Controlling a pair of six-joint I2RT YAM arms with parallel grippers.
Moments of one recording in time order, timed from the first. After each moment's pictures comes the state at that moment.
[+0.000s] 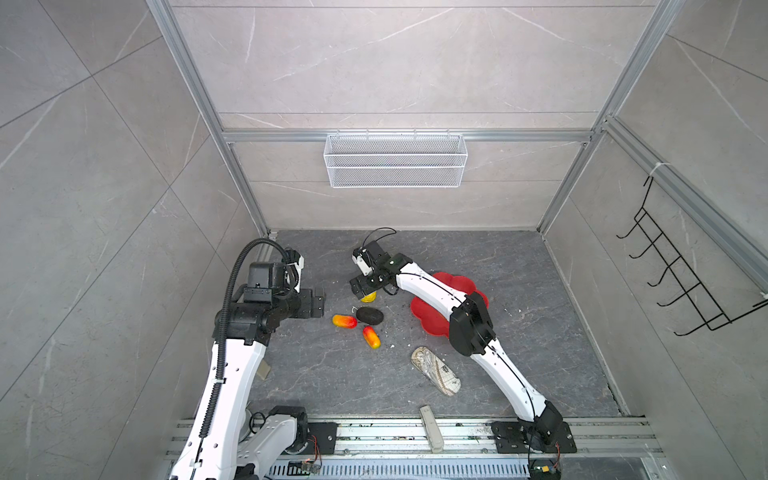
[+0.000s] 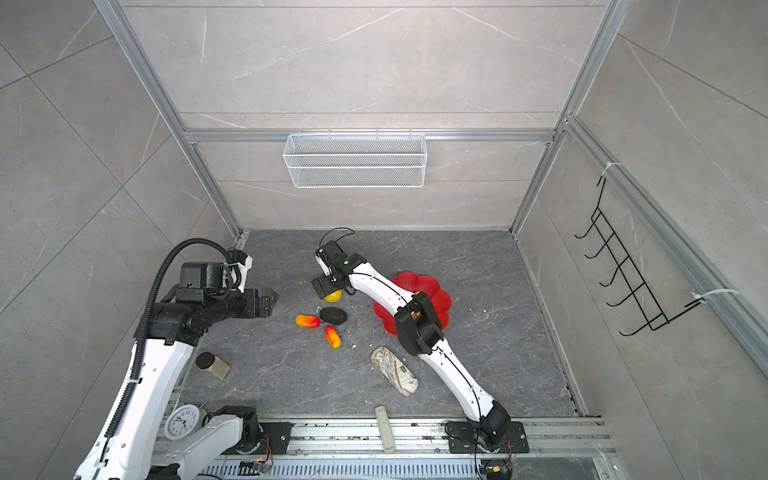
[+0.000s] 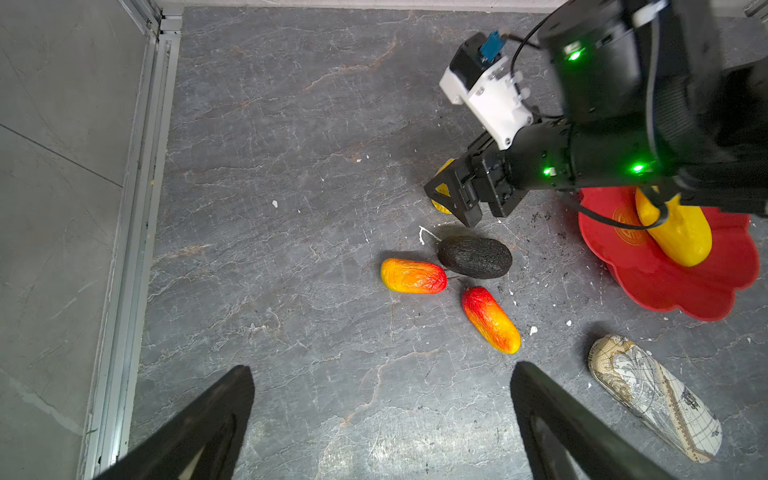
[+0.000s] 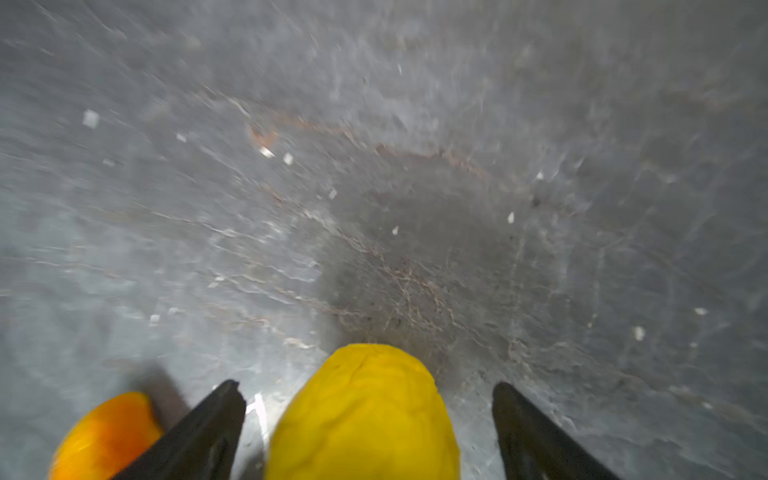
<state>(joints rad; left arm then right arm) -0.10 1.00 1.22 -1.04 0.09 -0.02 0.78 2.65 2.50 -0.84 -0.05 0.14</state>
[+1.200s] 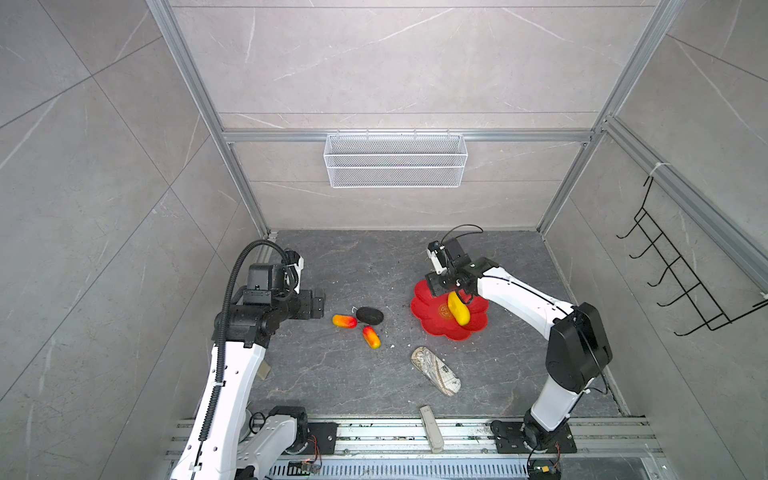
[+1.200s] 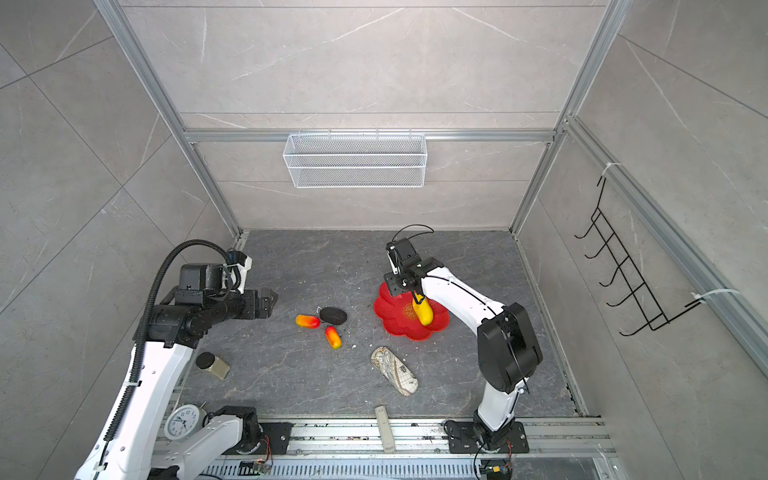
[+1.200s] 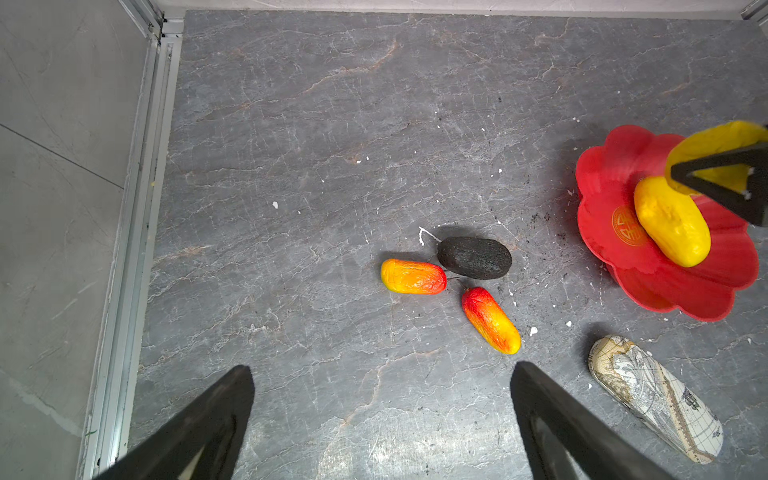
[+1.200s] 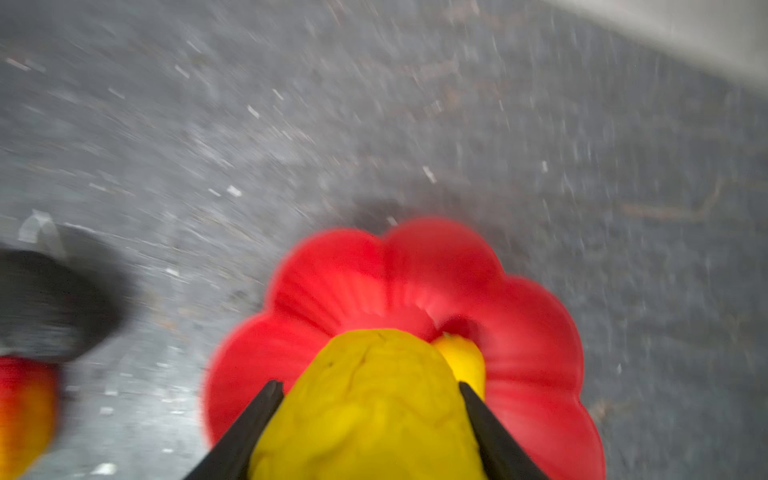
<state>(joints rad) -0.10 0.99 1.21 -1.03 0.09 -0.02 0.53 1.77 1.39 -0.62 0.14 0.09</state>
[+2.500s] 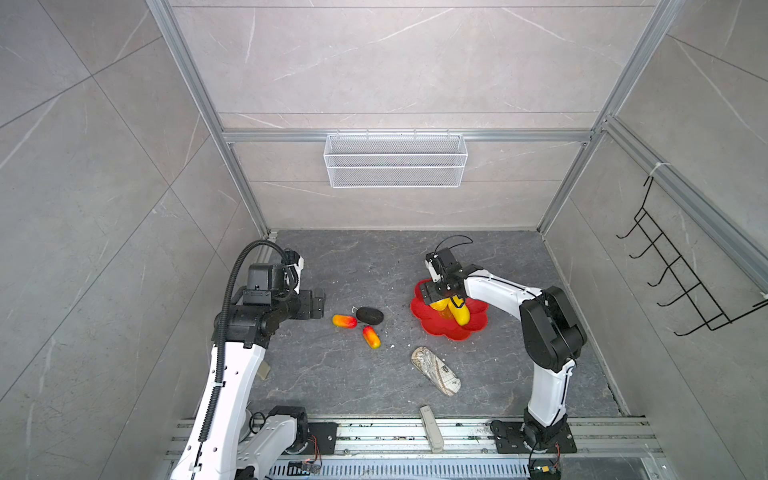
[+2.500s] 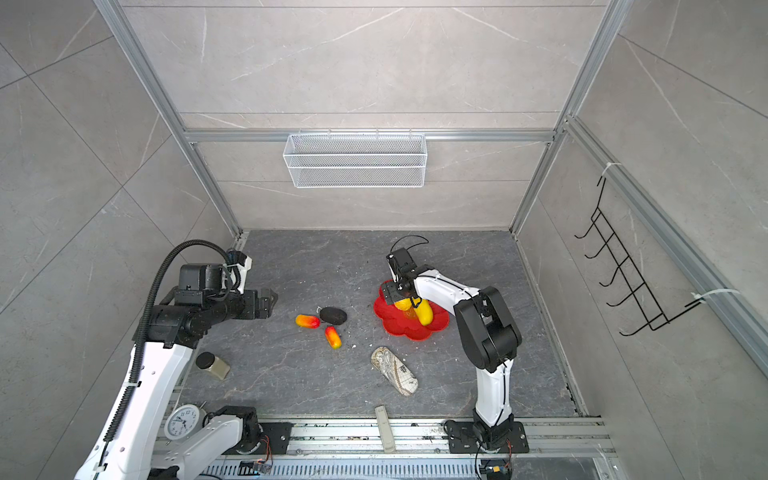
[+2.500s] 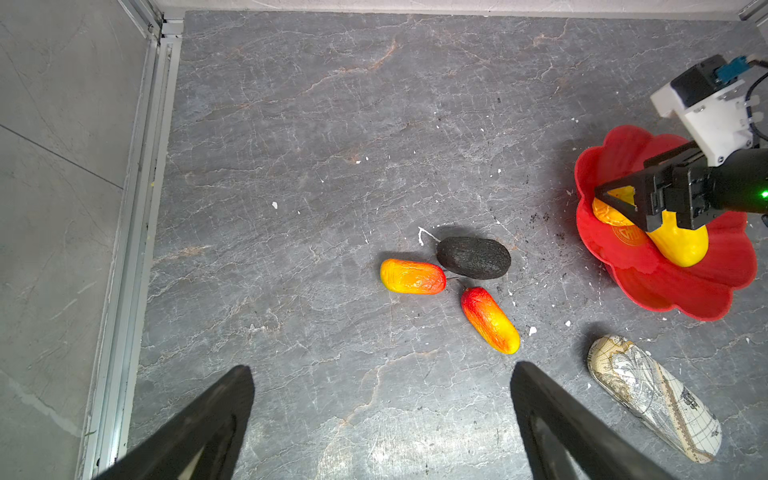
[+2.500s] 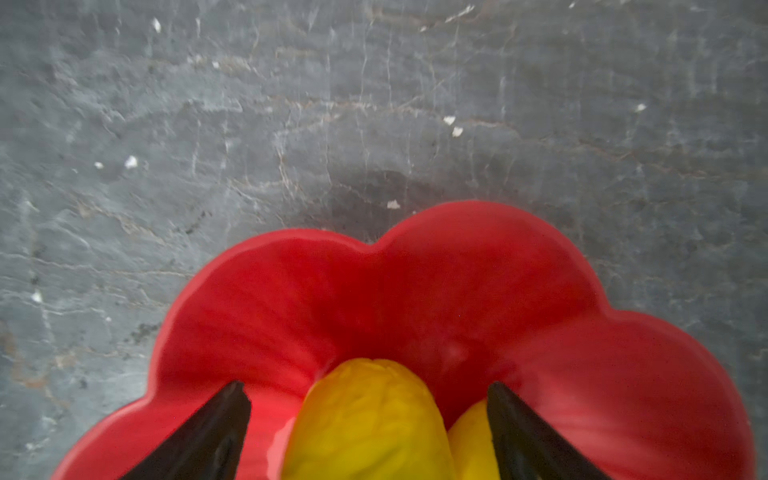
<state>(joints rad) -0.10 0.98 1.21 -1.04 0.09 -0.02 0.51 1.94 1.39 -0.50 0.11 0.09</state>
